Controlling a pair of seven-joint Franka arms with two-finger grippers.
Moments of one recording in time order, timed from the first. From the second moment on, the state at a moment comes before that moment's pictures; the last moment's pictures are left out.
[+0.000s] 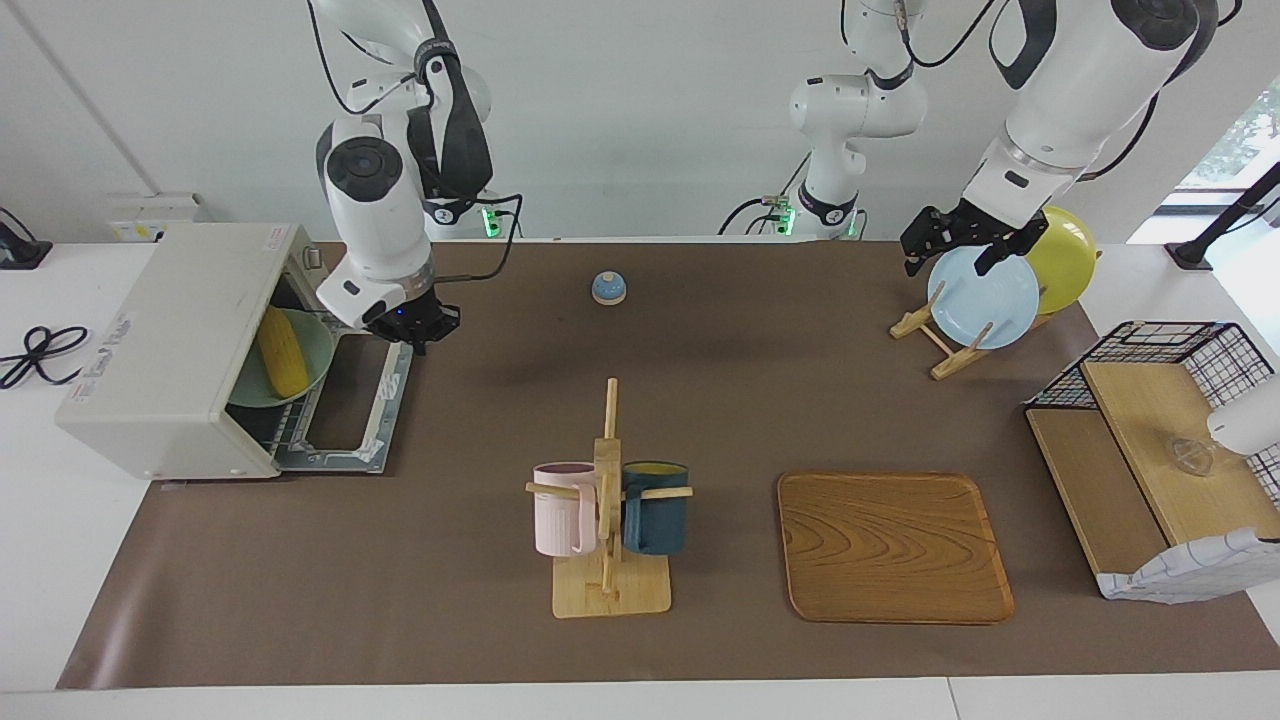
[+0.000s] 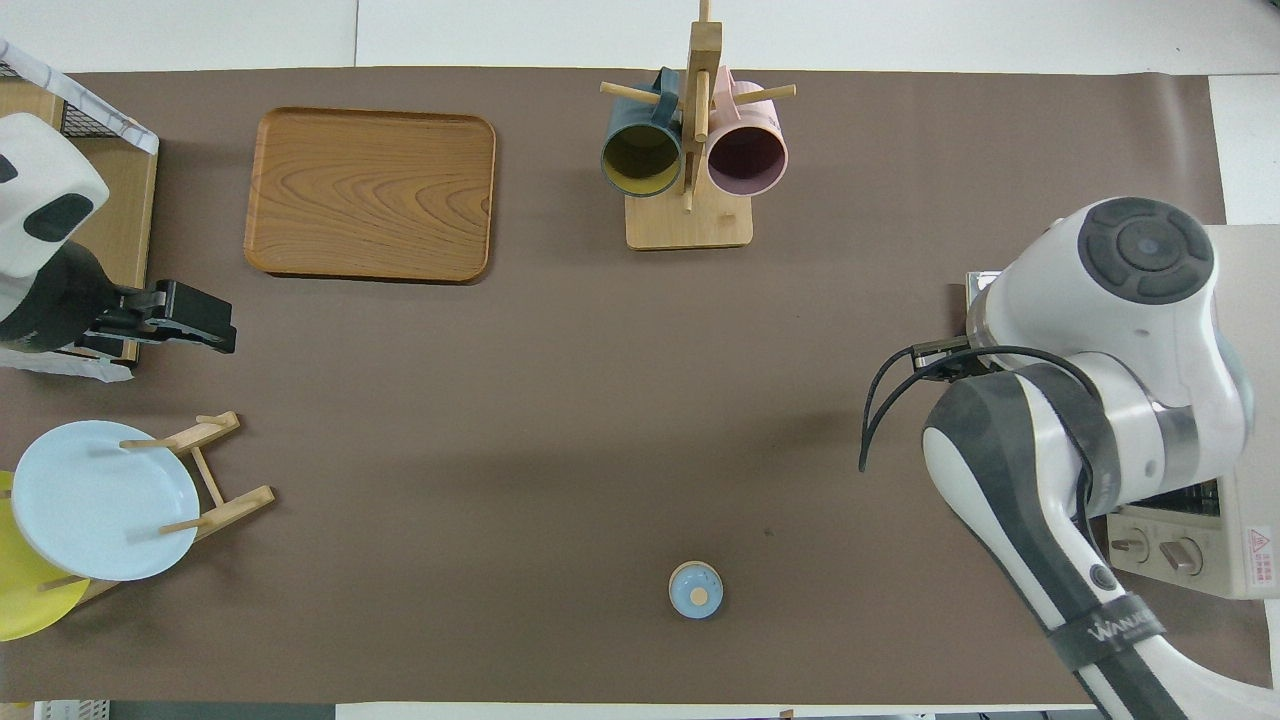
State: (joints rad) left arm -0.13 -0.02 -0.02 -1.62 -0.04 1.51 -0.10; right arm 0.18 0.03 0.01 -2.07 -0.12 1.98 0.16
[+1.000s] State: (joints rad) left arm -0.13 -0.02 -0.02 -1.62 -0.04 1.51 -0.10; right arm 0.09 0.18 0.00 -2.16 -0.18 2.17 0.19
